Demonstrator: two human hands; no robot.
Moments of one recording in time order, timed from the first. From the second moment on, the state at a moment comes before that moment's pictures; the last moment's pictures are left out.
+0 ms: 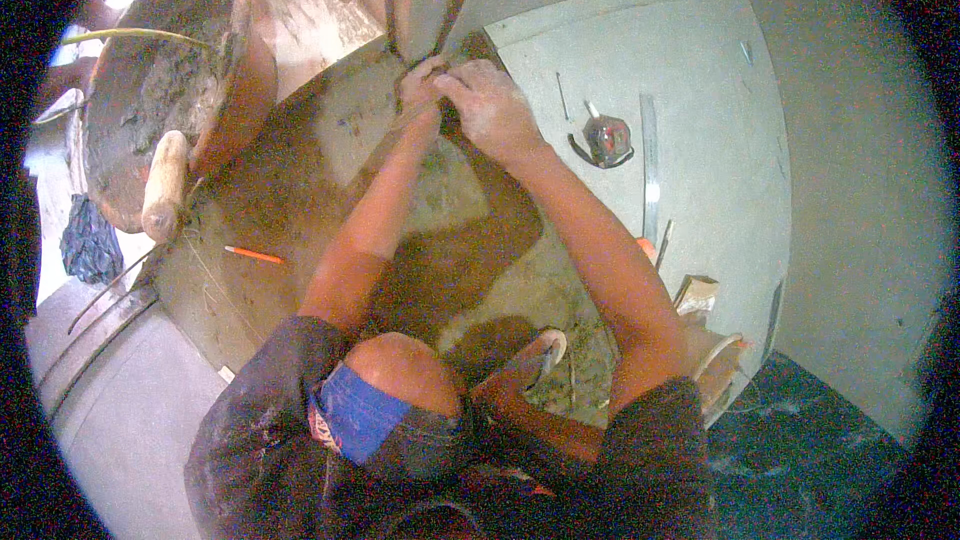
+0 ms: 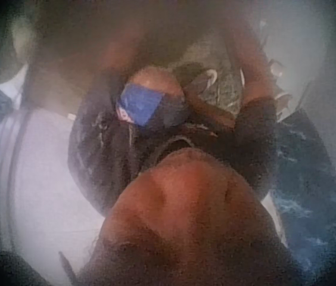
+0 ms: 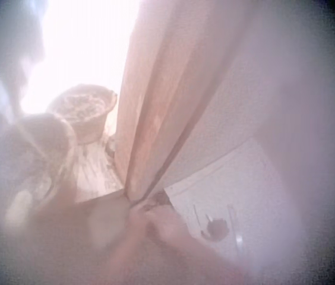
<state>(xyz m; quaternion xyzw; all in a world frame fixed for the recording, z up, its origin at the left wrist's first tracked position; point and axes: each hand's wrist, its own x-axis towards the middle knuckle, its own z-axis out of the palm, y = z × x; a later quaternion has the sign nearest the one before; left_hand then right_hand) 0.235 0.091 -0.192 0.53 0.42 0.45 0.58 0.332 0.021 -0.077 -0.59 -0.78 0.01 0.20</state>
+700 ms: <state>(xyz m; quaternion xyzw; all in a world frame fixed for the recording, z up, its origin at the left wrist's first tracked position) 0.135 0.090 -0.183 0.47 0.53 0.47 0.53 0.327 0.056 -0.127 -0.62 -0.78 0.01 0.12</state>
